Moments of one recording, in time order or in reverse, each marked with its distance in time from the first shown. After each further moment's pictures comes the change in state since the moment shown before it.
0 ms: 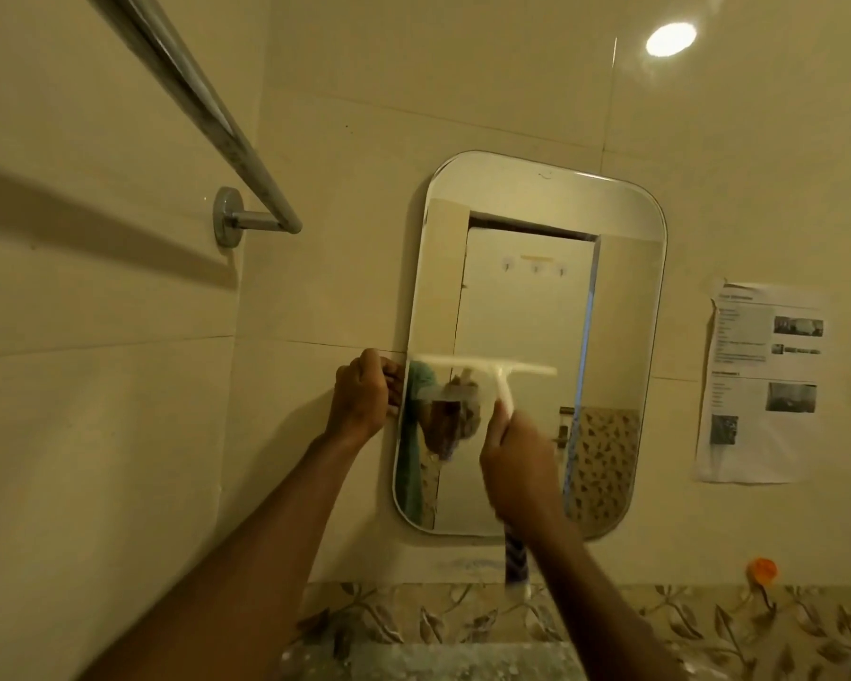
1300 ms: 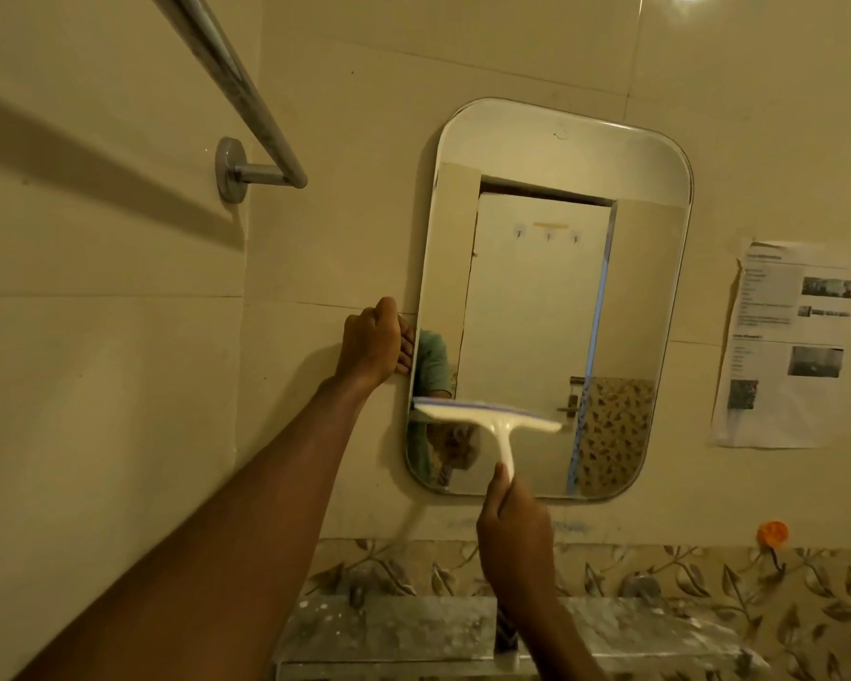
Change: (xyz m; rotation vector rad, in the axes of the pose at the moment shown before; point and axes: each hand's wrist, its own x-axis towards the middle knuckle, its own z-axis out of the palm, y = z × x) left_hand 0.009 0.008 -0.001 0.066 -0.007 0.003; right_hand -0.077 0.066 0.043 -0.076 0.038 0.099
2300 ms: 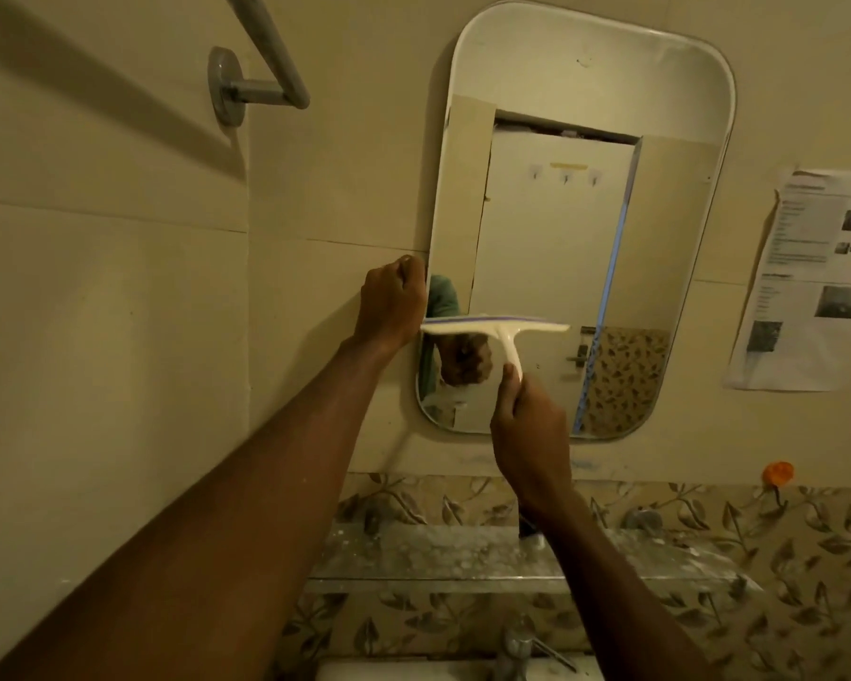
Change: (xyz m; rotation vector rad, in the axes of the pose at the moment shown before) left_hand -0.021 -0.010 0.008 0.201 0.067 0.142; right_hand 0.021 -0.027 -0.014 0.018 0.000 -0.135
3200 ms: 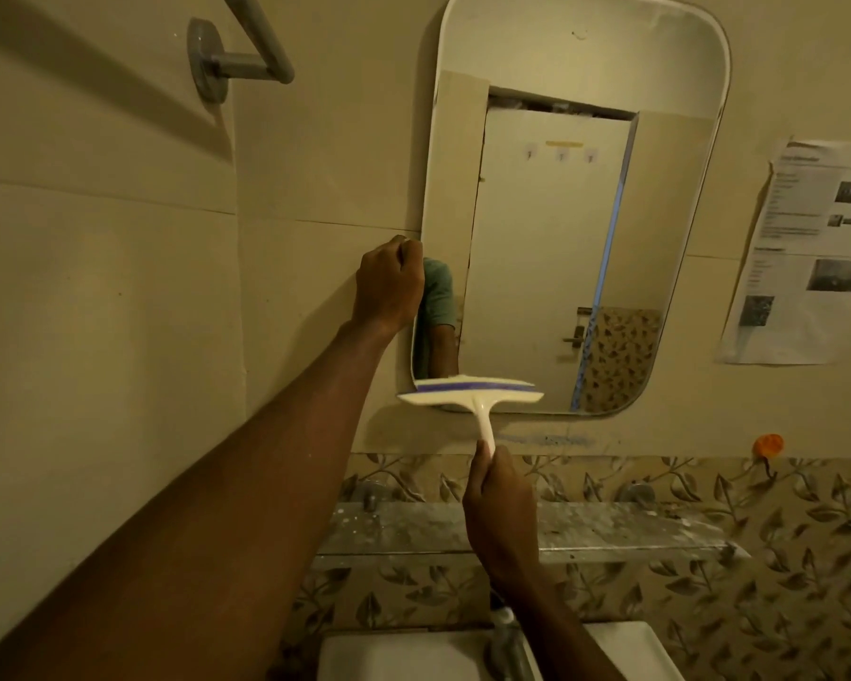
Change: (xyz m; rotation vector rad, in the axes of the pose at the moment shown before) left_hand 0.006 -0.010 0.009 0.098 0.014 0.099; right_hand -0.082 0.049 0.034 -0.055 -0.104 0.149
